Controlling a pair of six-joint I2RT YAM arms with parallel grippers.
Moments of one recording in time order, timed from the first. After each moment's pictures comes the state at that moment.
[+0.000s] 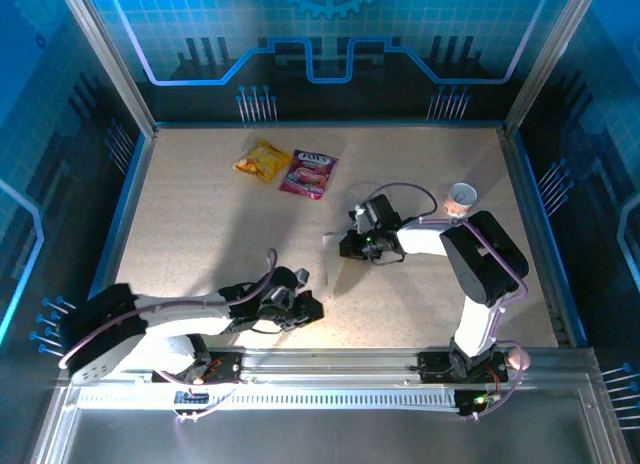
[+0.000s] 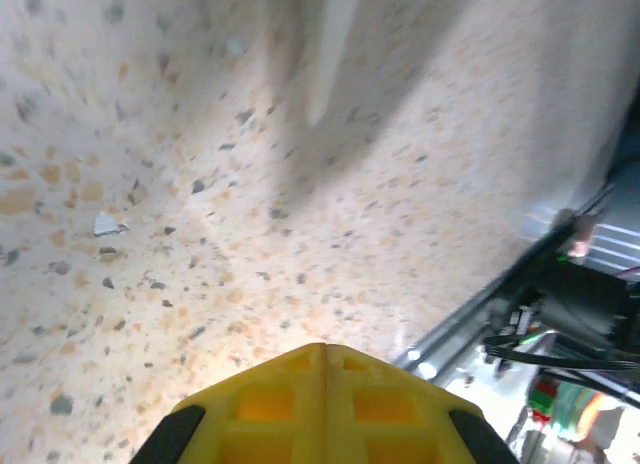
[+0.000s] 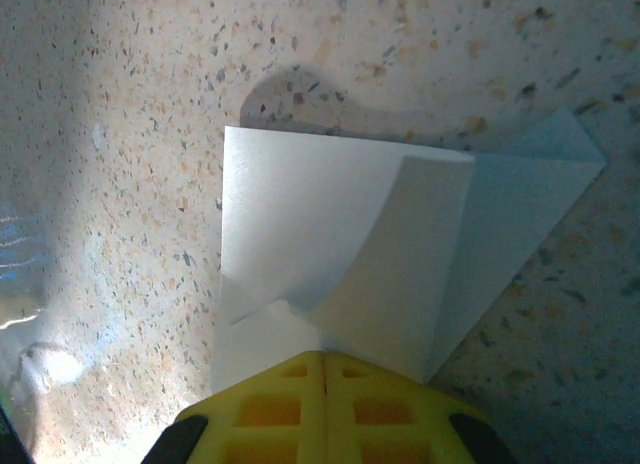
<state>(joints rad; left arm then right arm) -0.94 1.22 0.35 0.13 0.30 -1.27 0.52 1.82 0.88 -0.08 -0.47 0.56</state>
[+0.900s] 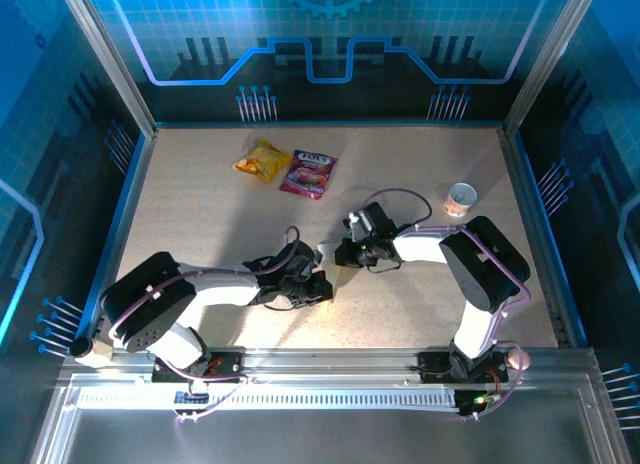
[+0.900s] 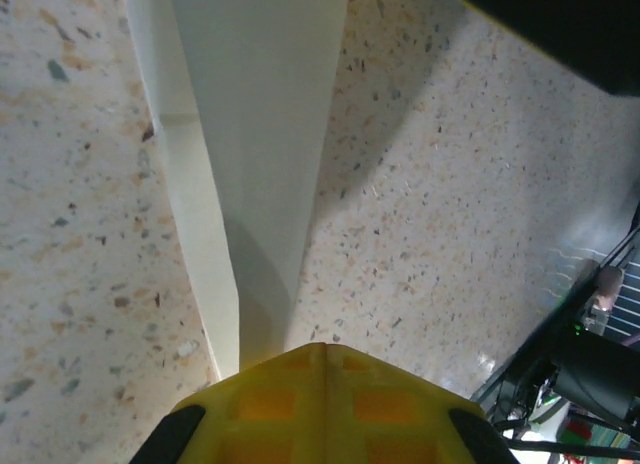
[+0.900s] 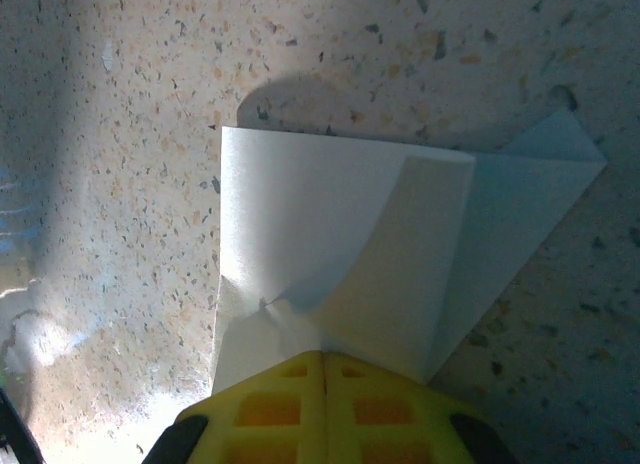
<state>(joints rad) -0.81 1.56 0.59 0.08 0.38 -1.08 0.58 1.79 0.85 -0.08 -0.45 0.59</state>
